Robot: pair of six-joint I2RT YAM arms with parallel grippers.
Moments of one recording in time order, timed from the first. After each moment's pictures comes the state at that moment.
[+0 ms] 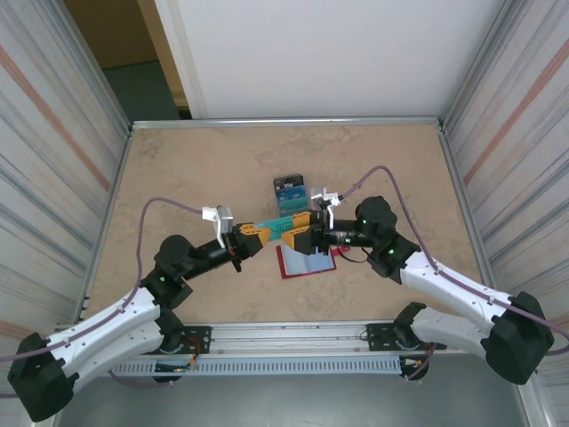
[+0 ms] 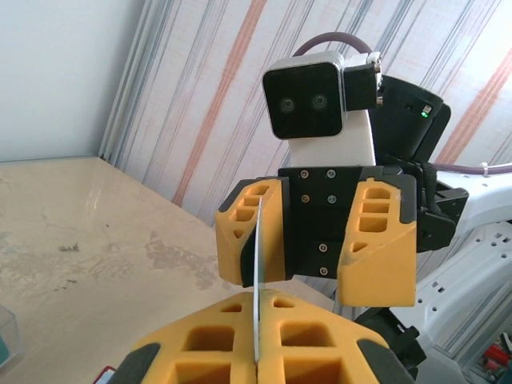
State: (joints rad) left arm -0.78 0.74 0.37 0.53 0.39 -0.47; right arm 0.74 1.03 0.63 0.39 -0.74 0.48
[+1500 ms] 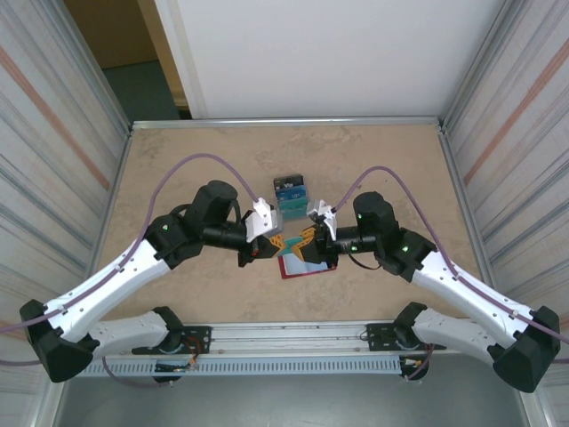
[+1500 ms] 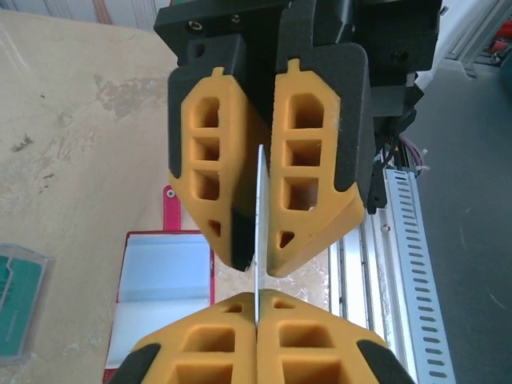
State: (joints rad) left arm -0.81 1.08 1.07 -0.63 0.58 0.32; right arm 0.77 0.95 0.79 -0.24 -0.68 0.12
